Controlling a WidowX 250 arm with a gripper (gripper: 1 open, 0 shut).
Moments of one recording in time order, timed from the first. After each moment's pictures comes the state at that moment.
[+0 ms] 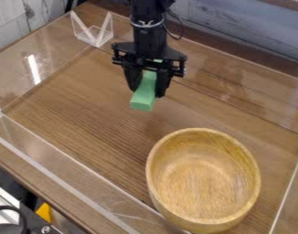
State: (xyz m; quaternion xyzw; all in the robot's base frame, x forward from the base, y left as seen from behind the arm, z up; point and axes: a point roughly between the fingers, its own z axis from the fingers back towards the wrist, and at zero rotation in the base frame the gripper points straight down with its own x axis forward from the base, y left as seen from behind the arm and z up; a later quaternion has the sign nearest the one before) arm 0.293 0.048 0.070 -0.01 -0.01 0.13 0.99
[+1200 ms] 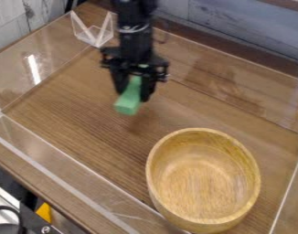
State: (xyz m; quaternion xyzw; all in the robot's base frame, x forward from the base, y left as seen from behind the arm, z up) arm 0.281 0.078 0.057 -0.02 -0.01 0.11 0.99
